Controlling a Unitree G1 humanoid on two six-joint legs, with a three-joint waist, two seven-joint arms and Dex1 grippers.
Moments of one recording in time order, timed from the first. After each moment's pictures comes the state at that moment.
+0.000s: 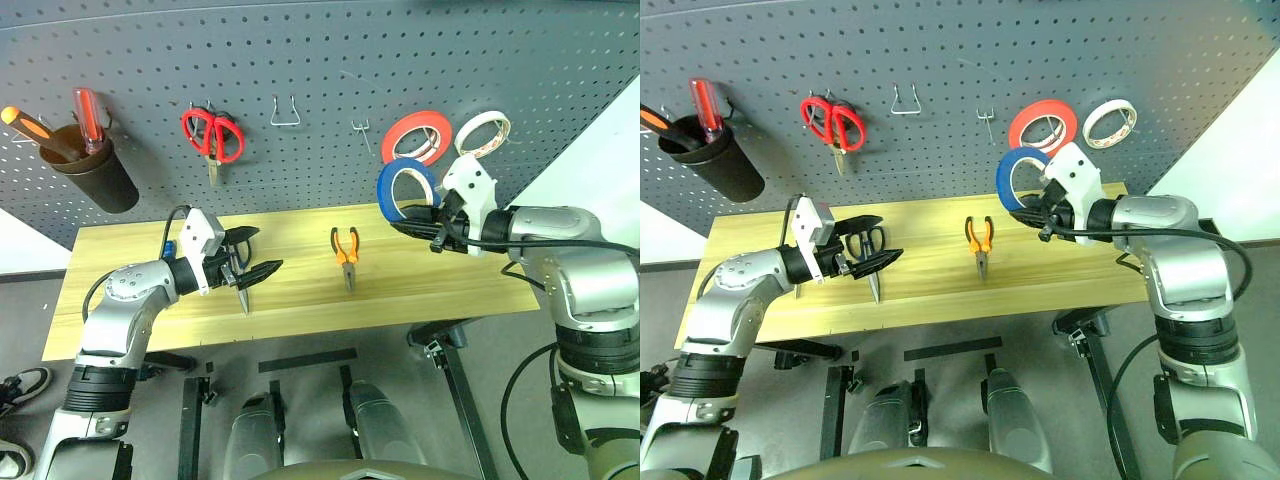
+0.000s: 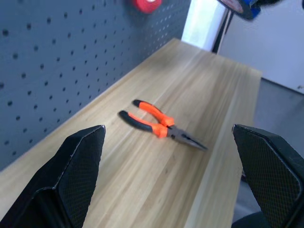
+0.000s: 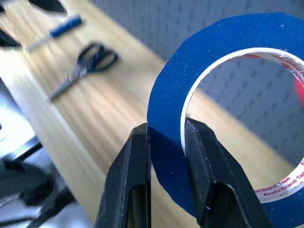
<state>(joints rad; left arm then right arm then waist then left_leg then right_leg) -0.29 0.56 0.06 -0.05 -0.40 0.32 -0.96 -0.56 -0.65 -0.08 -0.38 0.24 0.94 0.97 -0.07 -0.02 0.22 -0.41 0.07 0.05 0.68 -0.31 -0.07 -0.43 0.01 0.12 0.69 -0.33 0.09</state>
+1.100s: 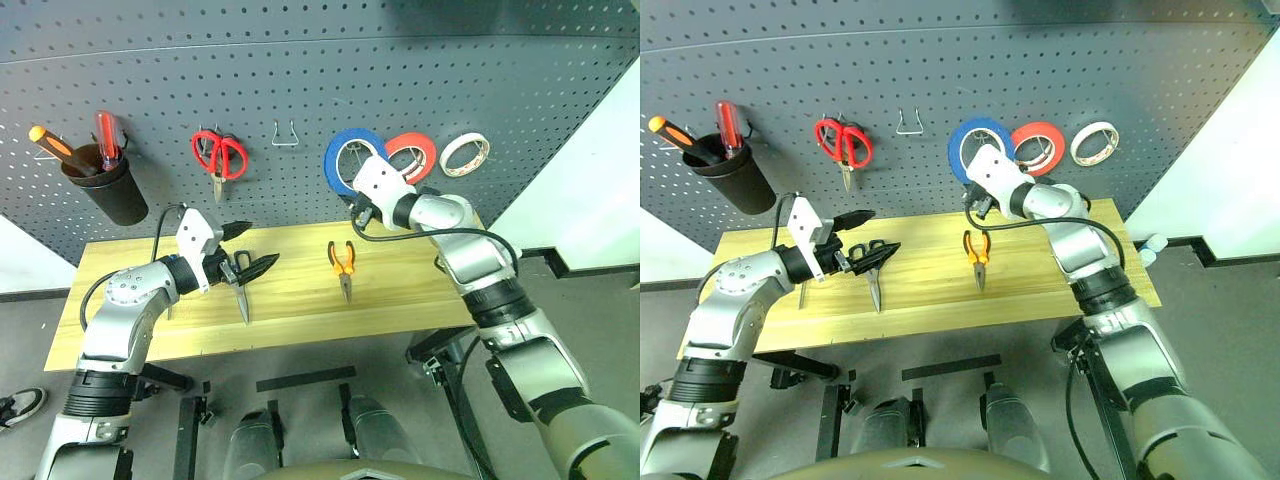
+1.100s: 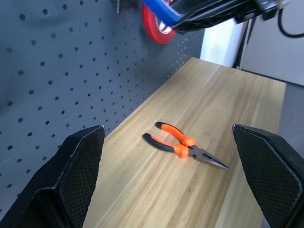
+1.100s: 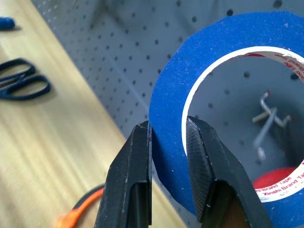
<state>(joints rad) -0.26 0.55 0.06 -0.07 -0.38 0.27 -0.86 -0.82 -0.36 0.27 0.35 -0.08 0.22 0.59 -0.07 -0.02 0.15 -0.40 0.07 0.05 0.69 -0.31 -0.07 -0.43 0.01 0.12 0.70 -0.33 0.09</state>
